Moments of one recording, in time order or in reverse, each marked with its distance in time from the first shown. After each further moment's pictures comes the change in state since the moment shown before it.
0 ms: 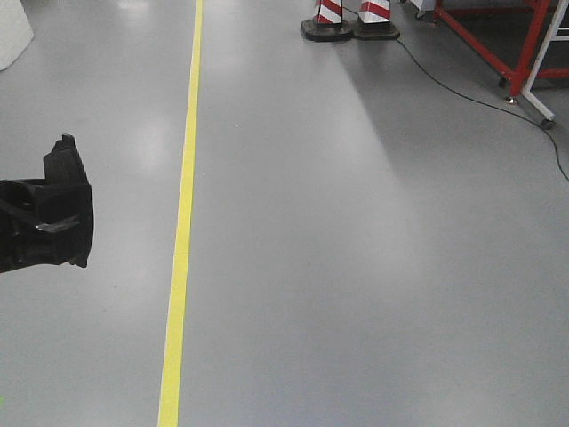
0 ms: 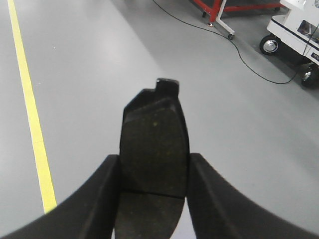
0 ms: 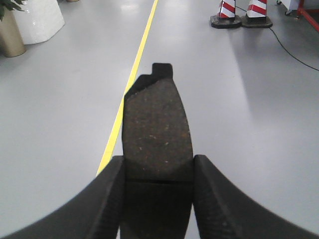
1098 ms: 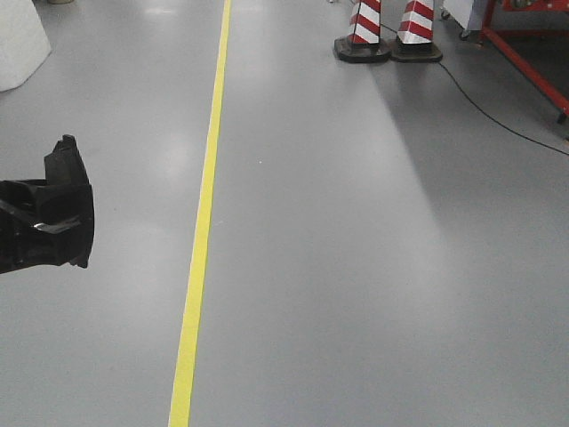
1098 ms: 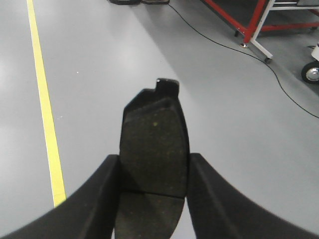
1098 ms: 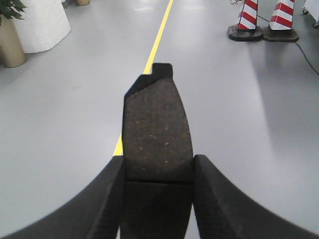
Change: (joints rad) left arm 0.000 0.000 0.000 0.000 0.000 0.000; right arm 0.000 0.000 0.000 0.000 0.000 0.000
